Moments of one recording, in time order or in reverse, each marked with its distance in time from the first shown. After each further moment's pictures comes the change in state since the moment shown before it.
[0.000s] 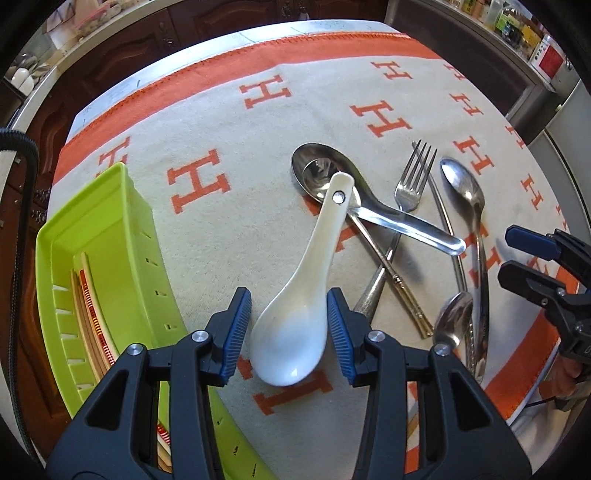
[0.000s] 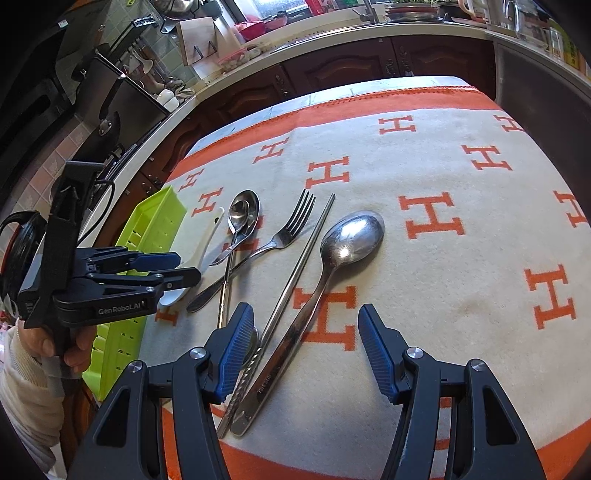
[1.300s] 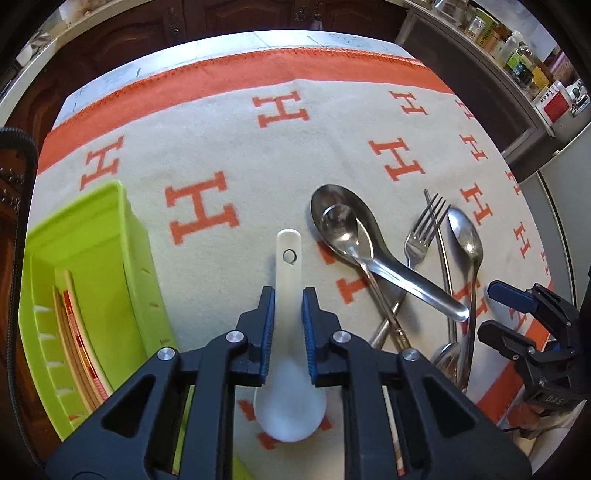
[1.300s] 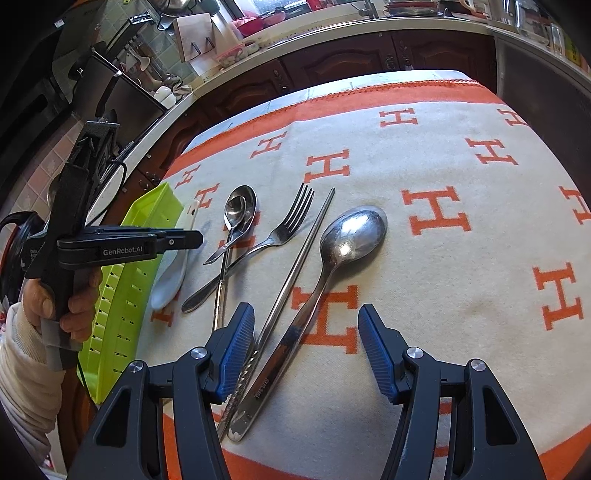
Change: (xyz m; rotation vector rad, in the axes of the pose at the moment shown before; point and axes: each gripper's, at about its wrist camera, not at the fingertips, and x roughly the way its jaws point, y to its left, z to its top) left arm 0.013 0.024 0.031 -0.108 -0.018 -0.102; right arm 0.010 -0.001 0.002 0.005 0.020 0.001
